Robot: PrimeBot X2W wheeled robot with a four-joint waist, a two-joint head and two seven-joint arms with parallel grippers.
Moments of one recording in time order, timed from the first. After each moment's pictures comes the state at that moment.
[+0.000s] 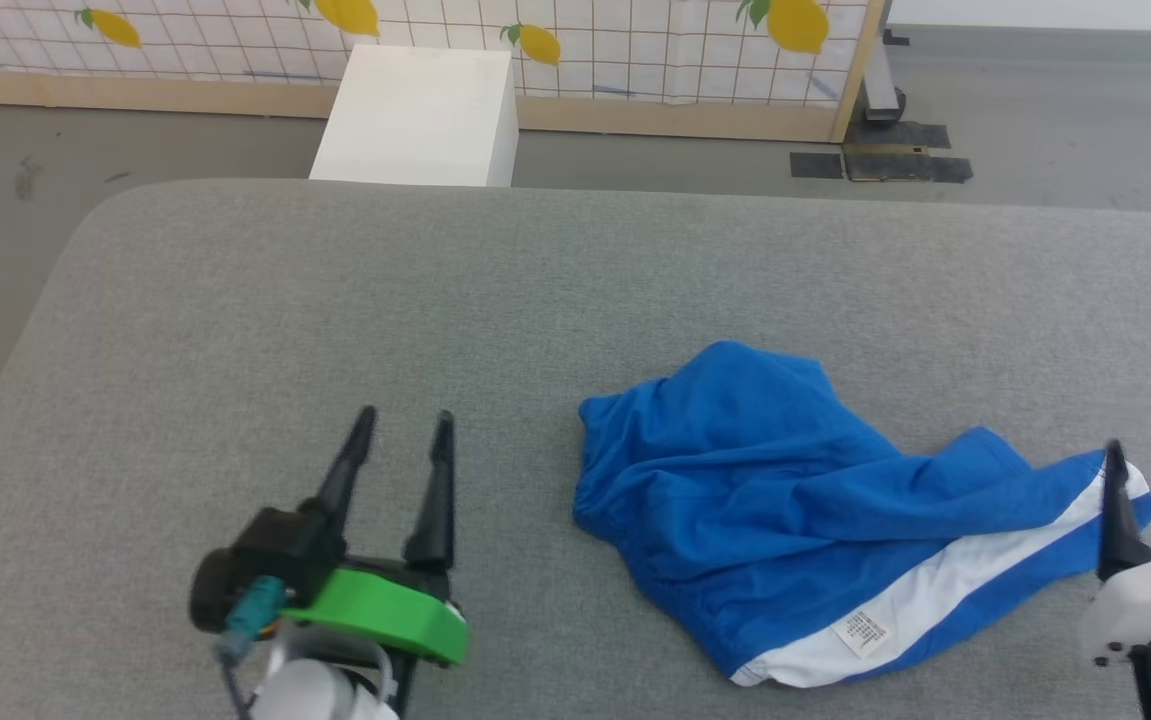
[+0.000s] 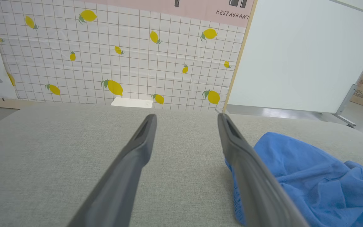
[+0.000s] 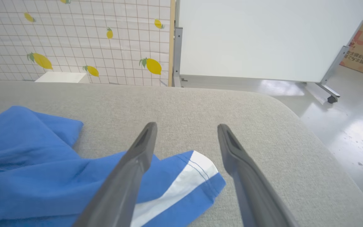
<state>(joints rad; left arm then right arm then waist) -0.08 0.05 -0.16 0.09 -0.22 -0.09 -0.26 -0.02 -0.05 -0.37 0.05 -0.05 0.13 0.05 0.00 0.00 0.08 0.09</state>
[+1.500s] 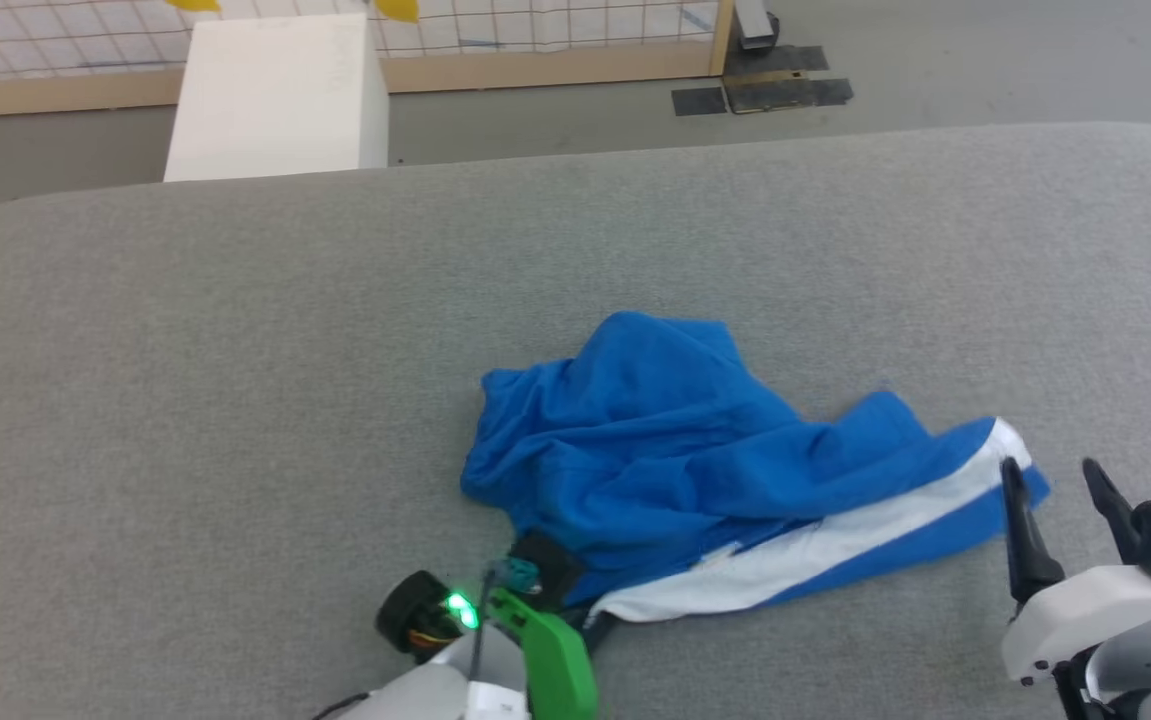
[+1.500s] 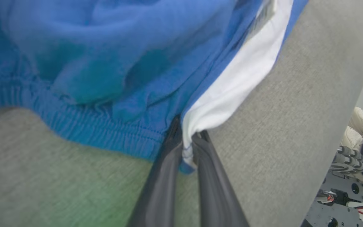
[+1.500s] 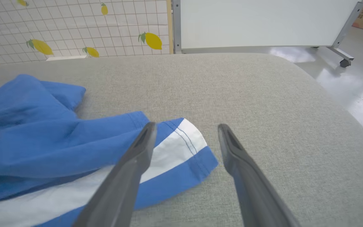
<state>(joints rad) -0.41 0.29 -1.01 0.40 -0.67 -0.03 0.11 0.01 -0.05 -0.20 0.05 0.05 0.13 0.02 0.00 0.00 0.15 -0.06</state>
